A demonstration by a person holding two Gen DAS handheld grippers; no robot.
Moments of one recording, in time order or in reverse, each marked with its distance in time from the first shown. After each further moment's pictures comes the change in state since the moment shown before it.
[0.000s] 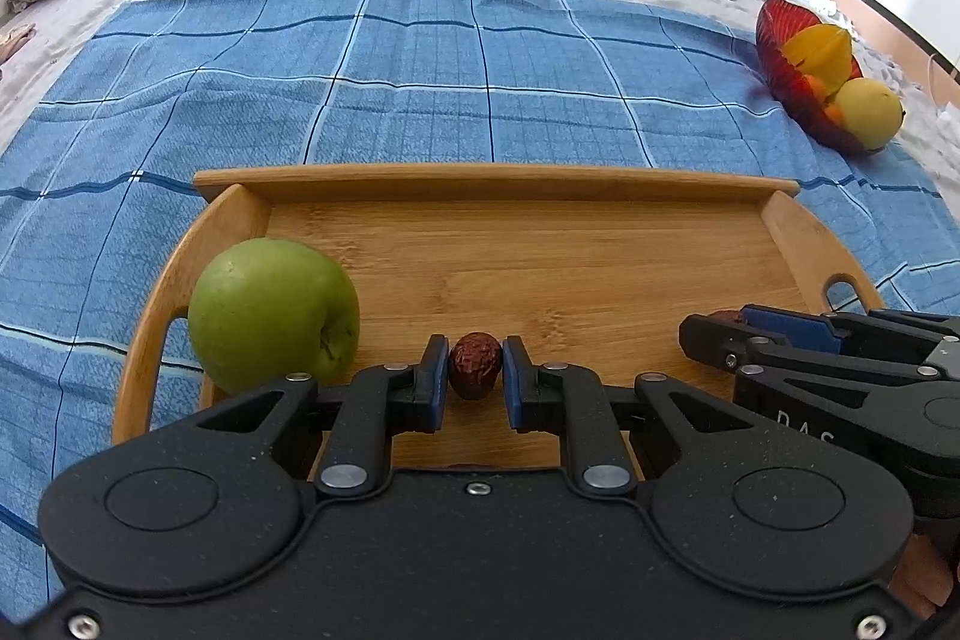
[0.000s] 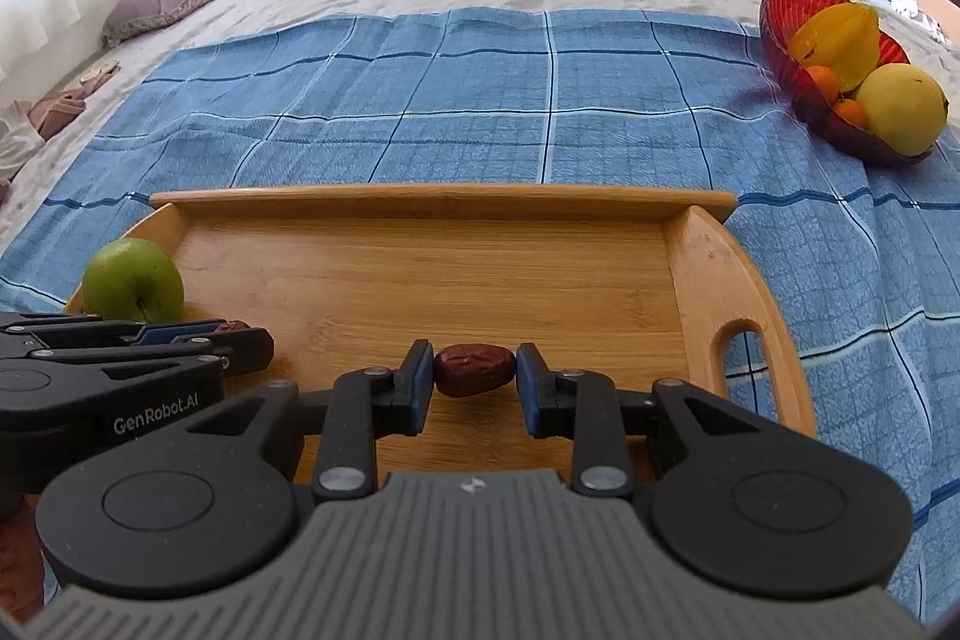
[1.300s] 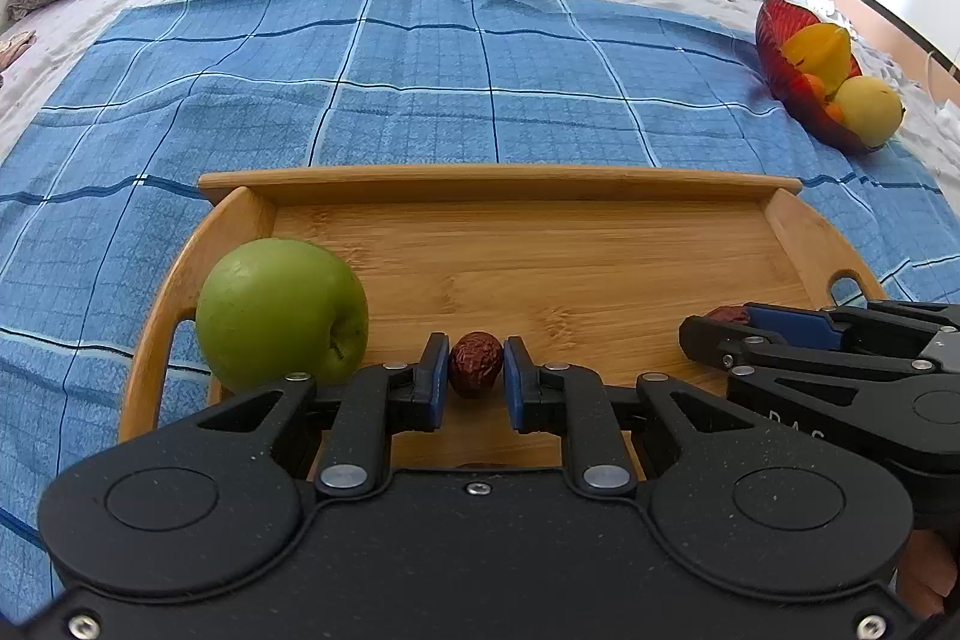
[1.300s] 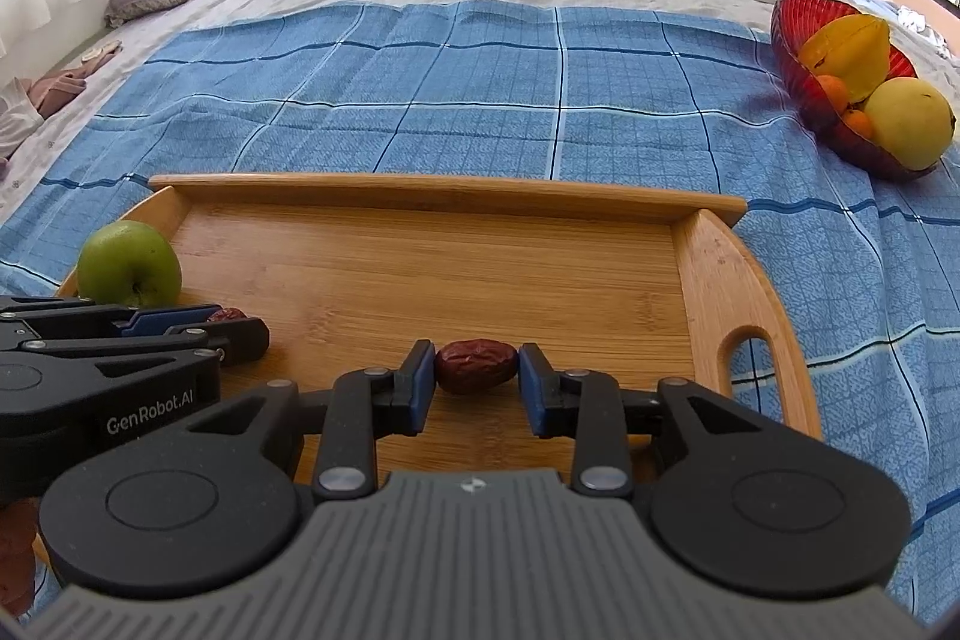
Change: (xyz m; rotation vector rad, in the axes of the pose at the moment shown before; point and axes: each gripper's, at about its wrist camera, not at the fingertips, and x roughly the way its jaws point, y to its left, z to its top) left arm -0.001 0.002 -0.002 0.008 -0.009 0.004; right arm 0.005 0.006 0.001 -0.034 0.013 -0.008
